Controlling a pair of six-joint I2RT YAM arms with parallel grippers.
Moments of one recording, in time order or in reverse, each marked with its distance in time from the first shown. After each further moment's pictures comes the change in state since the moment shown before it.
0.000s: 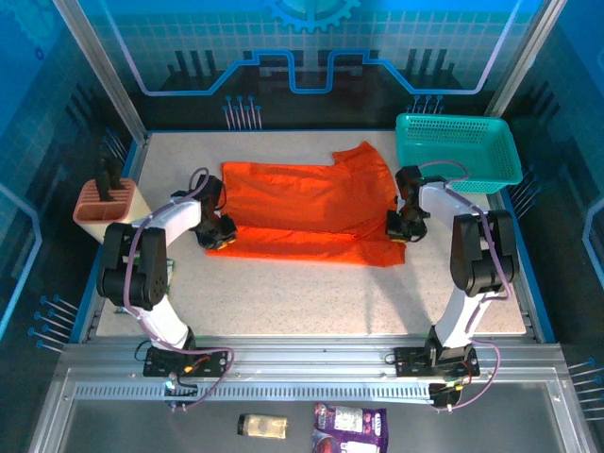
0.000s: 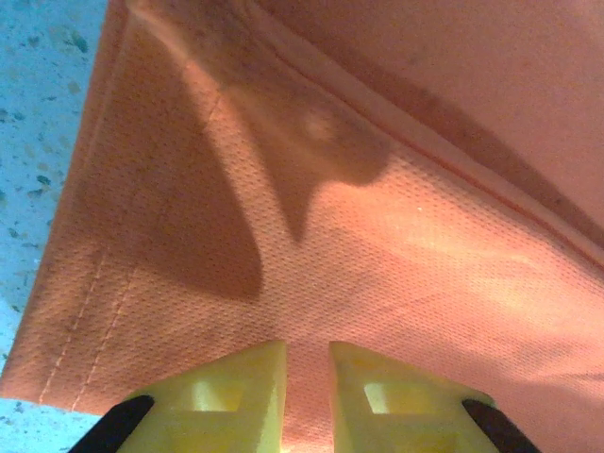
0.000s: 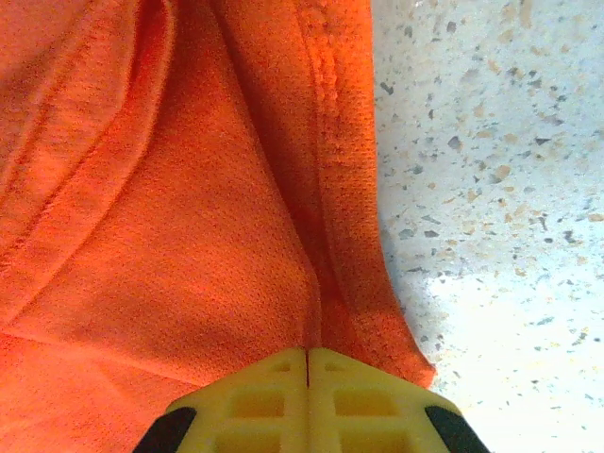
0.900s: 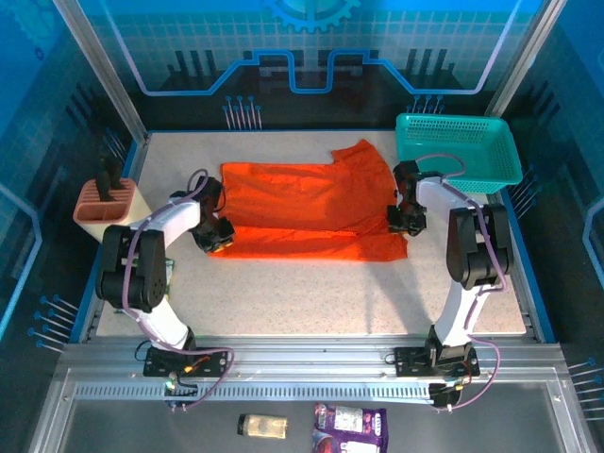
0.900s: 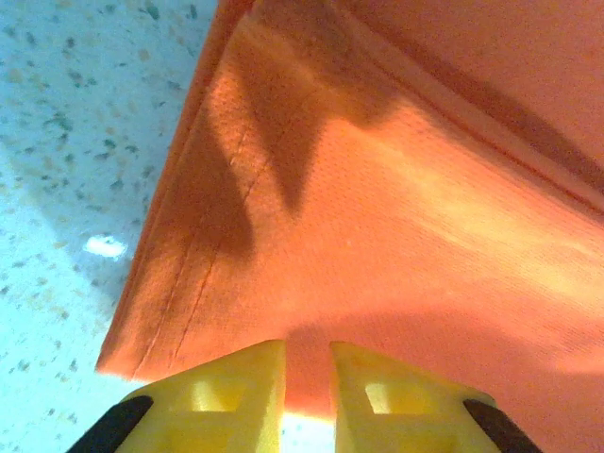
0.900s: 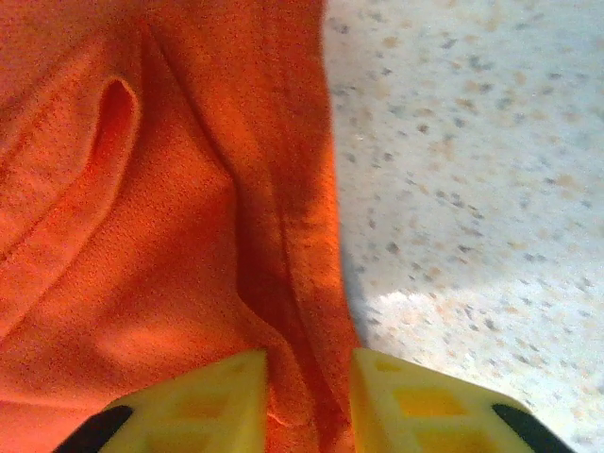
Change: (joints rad) left arm 0.000 -0.048 -0.006 -0.056 -0.034 -0.004; right arm 0.000 0.043 0.050 0.021 0.110 -0.045
